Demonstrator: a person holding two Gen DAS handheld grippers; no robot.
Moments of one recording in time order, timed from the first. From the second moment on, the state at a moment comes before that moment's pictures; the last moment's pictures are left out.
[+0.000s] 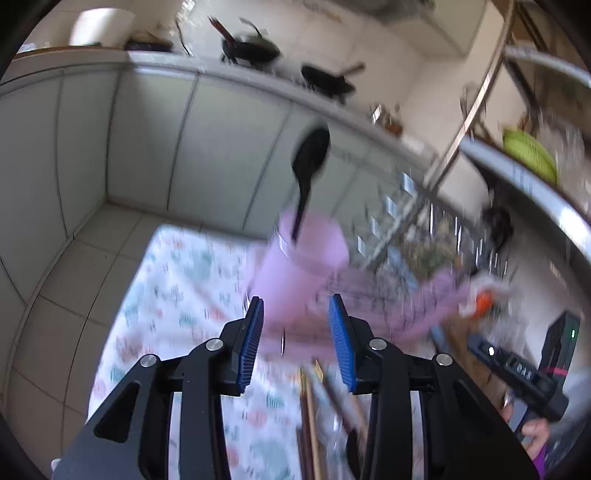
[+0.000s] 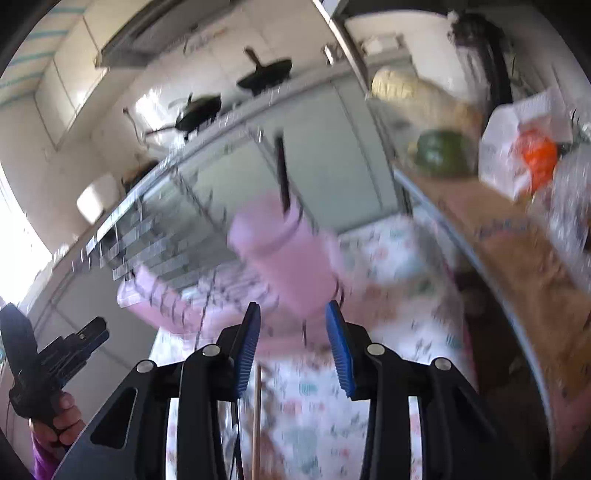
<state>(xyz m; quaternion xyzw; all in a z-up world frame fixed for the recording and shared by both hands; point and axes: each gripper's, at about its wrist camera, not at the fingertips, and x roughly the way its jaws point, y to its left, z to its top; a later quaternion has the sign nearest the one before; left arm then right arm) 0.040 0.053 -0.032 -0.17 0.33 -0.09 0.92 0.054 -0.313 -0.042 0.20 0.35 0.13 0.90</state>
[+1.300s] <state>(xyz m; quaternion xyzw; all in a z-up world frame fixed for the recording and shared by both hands) 0.082 0.033 -0.132 -0.20 0.51 -0.11 0.83 0.059 -0.273 -0.111 0.21 0.47 0.20 0.83</state>
